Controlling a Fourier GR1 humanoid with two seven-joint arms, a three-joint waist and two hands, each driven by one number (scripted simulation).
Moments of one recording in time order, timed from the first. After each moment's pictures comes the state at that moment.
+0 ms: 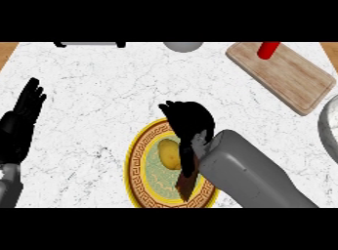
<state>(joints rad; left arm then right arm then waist) -0.13 0.45 -0.05 -1.51 0.19 0.22 0.07 -0.74 -0.12 0.63 -1.36 0.41 0.53 0.83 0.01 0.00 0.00</state>
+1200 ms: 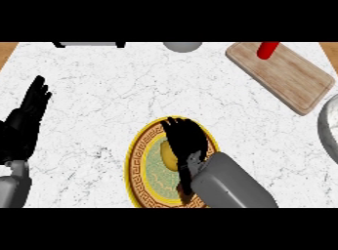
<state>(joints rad) -0.16 0.34 0.03 -1.52 0.07 0.15 0.11 -0.56 -0.01 0.62 -1.28 0.71 0.49 0.71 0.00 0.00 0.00</state>
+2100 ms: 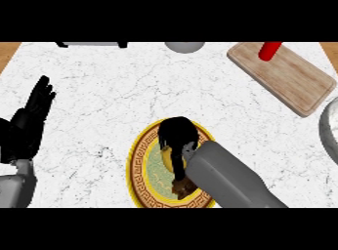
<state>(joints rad) -0.17 0.29 0.06 -1.51 0.02 0.11 0.11 -0.71 -0.01 0.70 -0.98 0.56 0.29 0.53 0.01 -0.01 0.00</state>
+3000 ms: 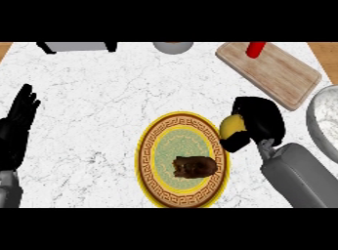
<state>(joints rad) -0.09 0.31 0.12 -1.56 0.02 0.10 0.12 -0.48 -0.41 0.53 -1.42 0.73 0.05 0.76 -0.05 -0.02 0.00</state>
